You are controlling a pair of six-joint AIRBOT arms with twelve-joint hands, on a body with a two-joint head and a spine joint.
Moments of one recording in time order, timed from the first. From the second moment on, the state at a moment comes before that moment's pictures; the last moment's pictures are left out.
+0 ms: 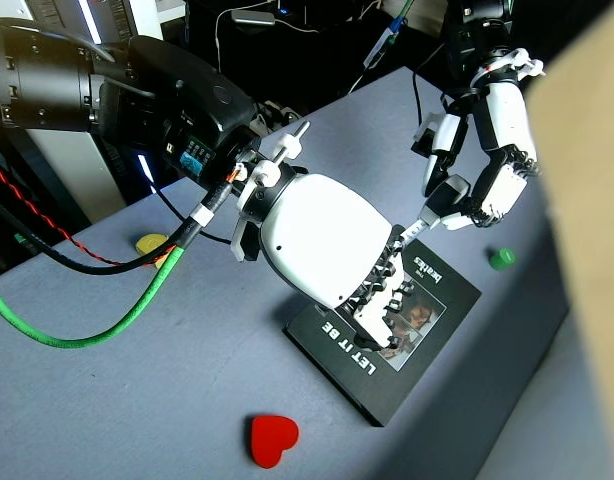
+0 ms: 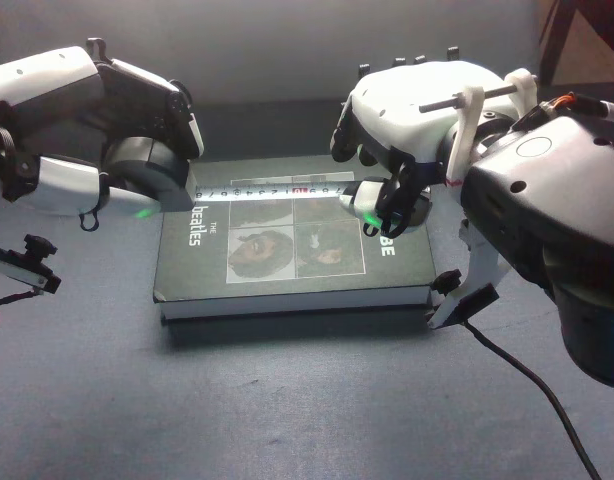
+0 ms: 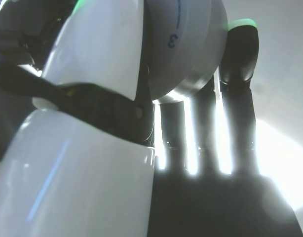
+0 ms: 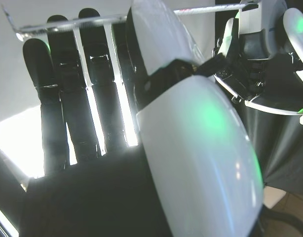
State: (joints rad) left arm 0.65 -0.86 1.21 0.36 -0.54 -0.03; right arm -0.21 -1.31 0.87 1.45 0.92 -2.26
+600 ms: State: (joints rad) left arm 0.65 -0.86 1.21 0.36 -0.54 -0.04; right arm -0.21 -1.31 0.87 1.45 0.91 -2.25
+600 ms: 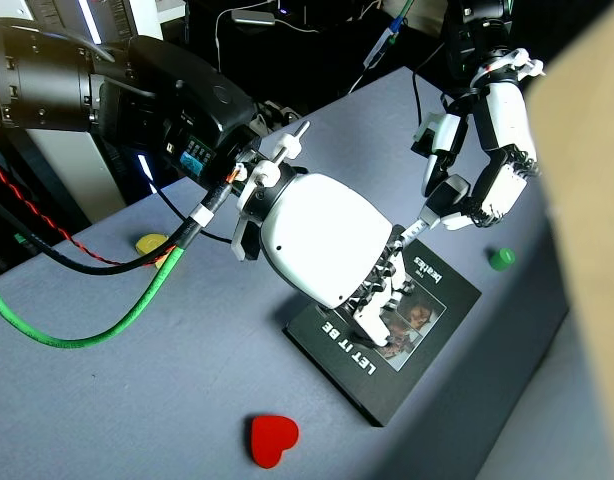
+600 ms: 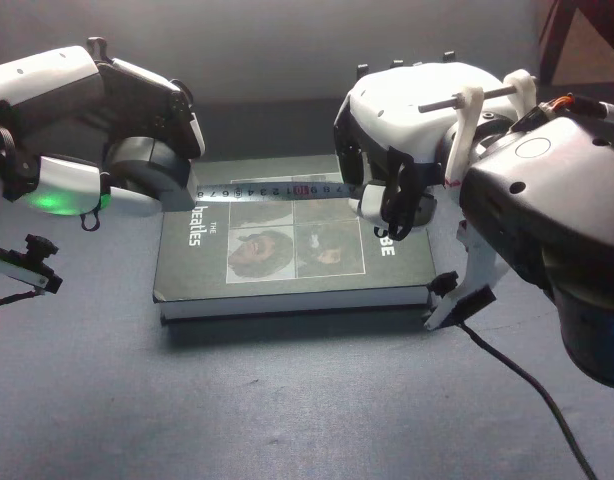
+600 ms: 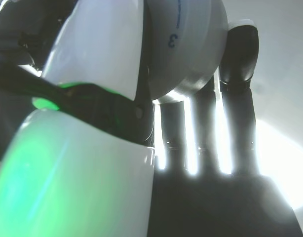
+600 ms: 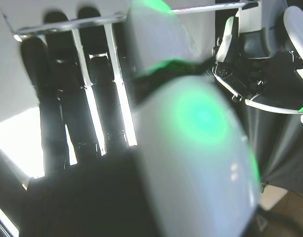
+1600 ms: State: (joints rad) left arm 0.65 -0.86 1.21 0.36 -0.57 -0.05; right arm -0.21 -1.19 0.81 1.44 0.90 -2.25
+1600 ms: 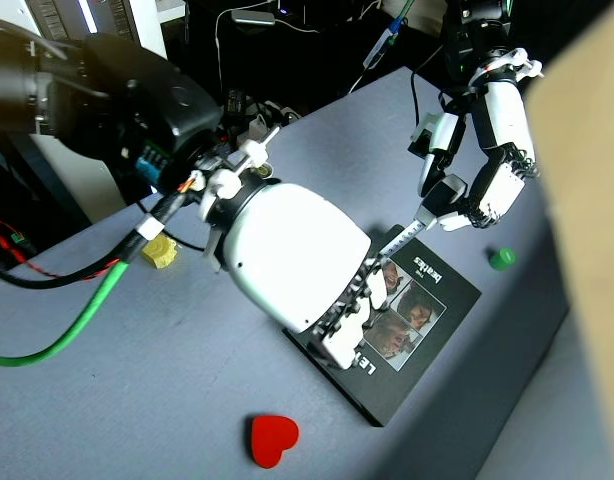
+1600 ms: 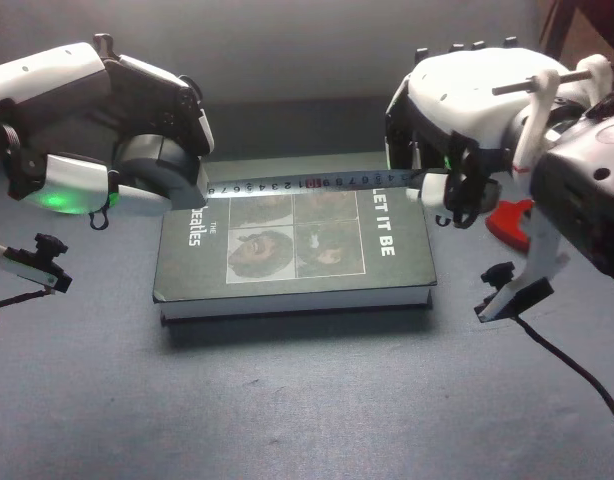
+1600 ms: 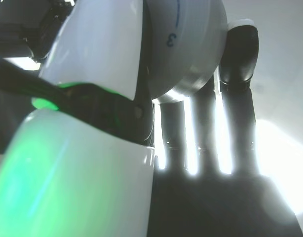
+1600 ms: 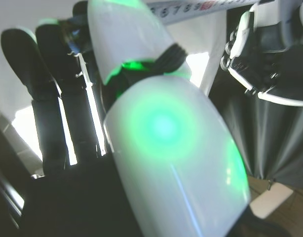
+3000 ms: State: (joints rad) left arm 0.65 -0.88 1.21 0.36 -0.58 -0.06; right arm -0.24 -0.99 0.79 1.42 0.82 -2.23
